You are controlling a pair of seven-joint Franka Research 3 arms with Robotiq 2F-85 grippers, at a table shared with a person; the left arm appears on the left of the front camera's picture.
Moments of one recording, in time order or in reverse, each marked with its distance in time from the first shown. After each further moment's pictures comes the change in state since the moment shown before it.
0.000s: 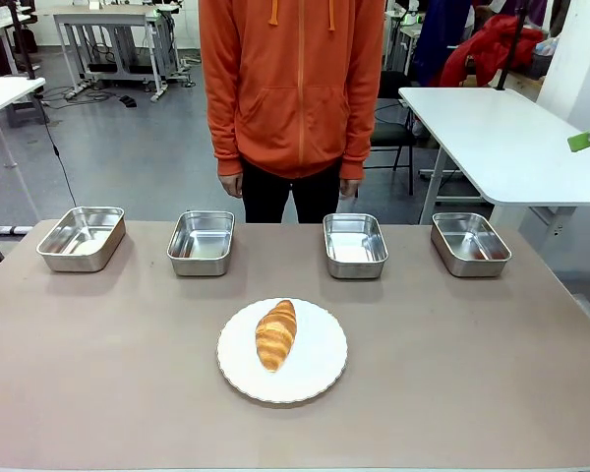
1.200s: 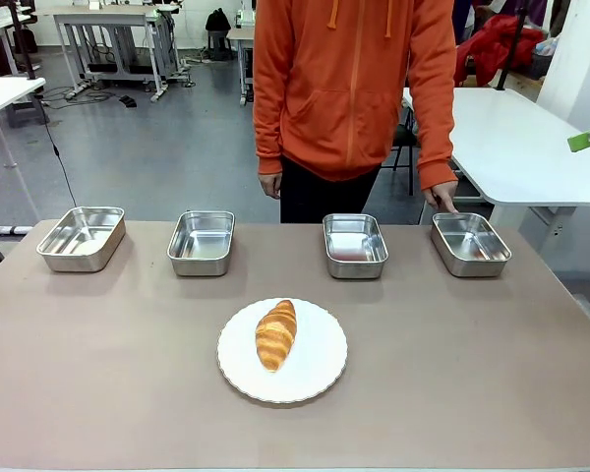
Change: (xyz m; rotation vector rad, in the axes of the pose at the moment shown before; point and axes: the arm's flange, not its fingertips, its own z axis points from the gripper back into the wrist) left arm 0.000 0.000 0.000 0.000 0.000 0.000; right arm 0.000 0.000 0.000 0.000 0.000 0.000
